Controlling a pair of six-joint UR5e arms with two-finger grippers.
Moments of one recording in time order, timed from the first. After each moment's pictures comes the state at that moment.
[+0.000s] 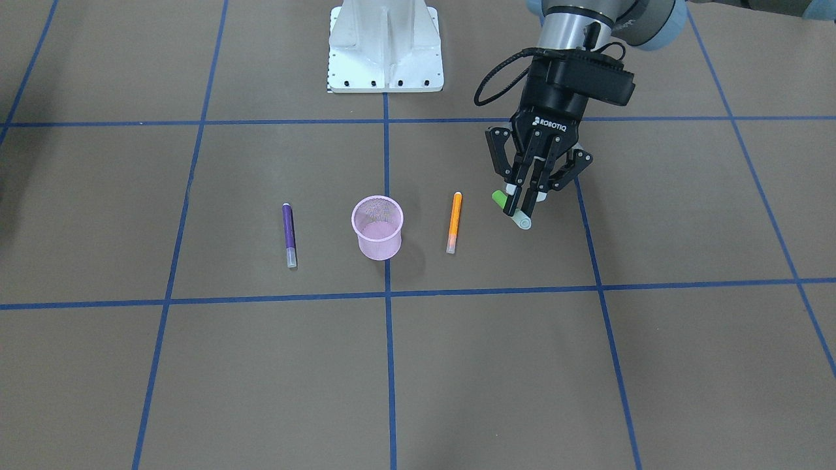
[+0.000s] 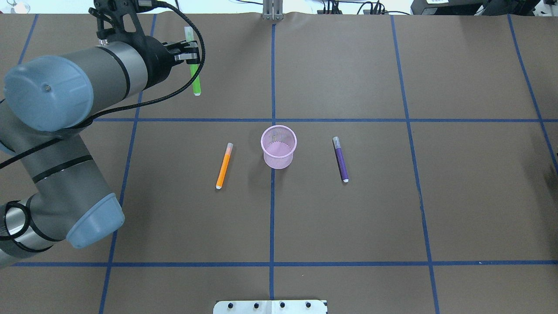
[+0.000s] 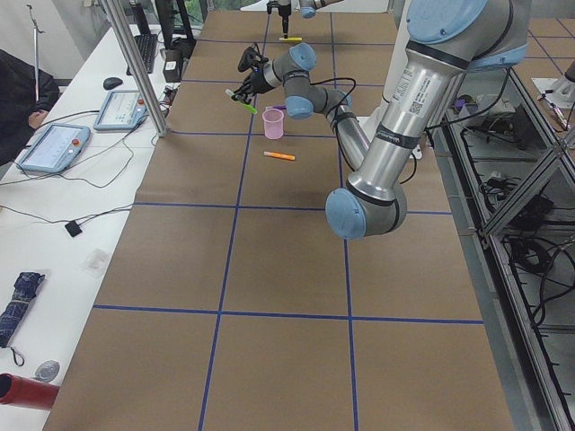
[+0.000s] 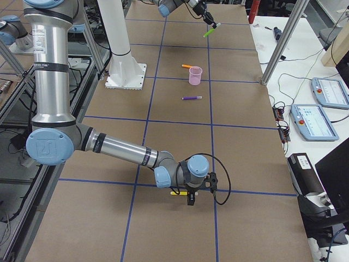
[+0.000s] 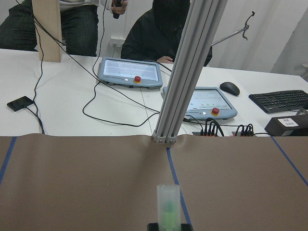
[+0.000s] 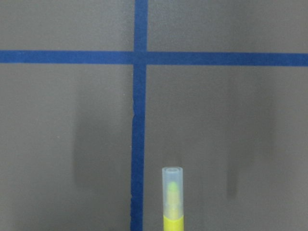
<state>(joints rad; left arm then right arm) -0.68 -2.06 -1.95 -2.04 -1.37 -1.05 1.34 -1.58 1.25 -1.07 2.32 0.28</state>
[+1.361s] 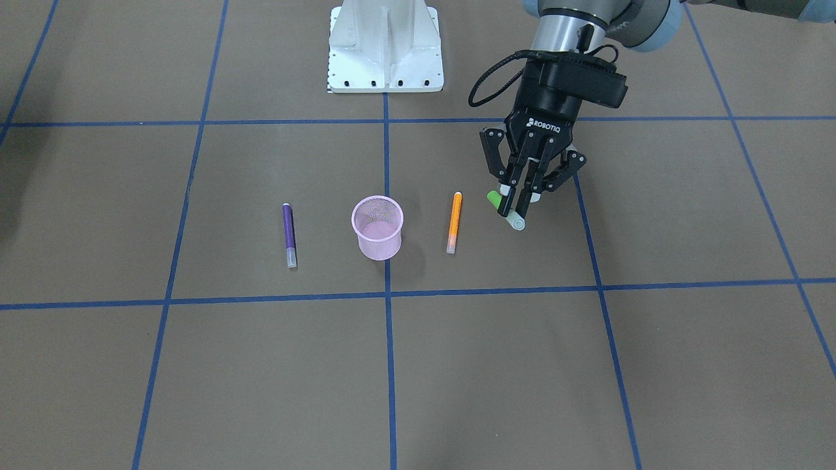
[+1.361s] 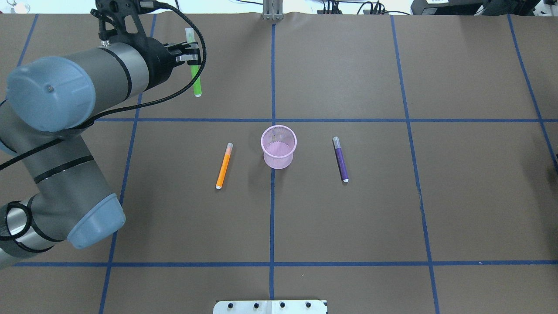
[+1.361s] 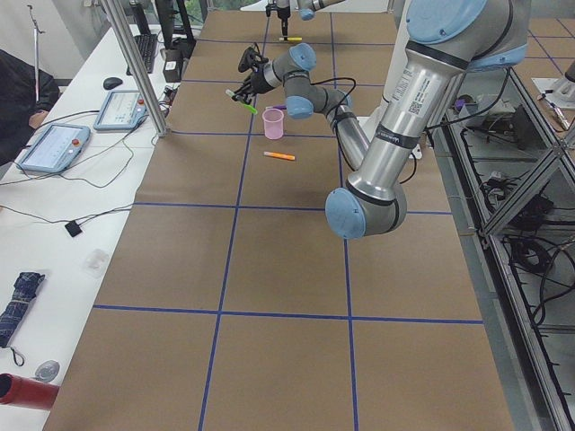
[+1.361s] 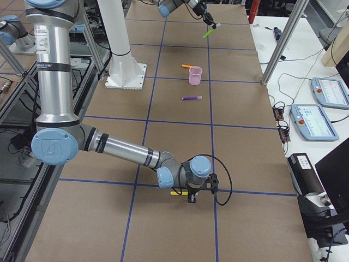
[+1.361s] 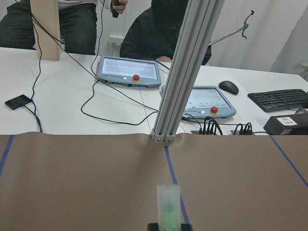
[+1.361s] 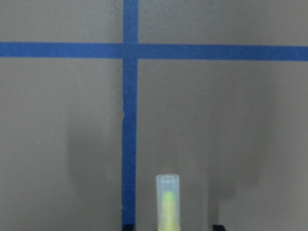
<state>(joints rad) -0.68 -2.06 -1.95 -2.03 -1.37 -1.06 1.32 -1.56 1.22 -1.07 2.31 0.28</state>
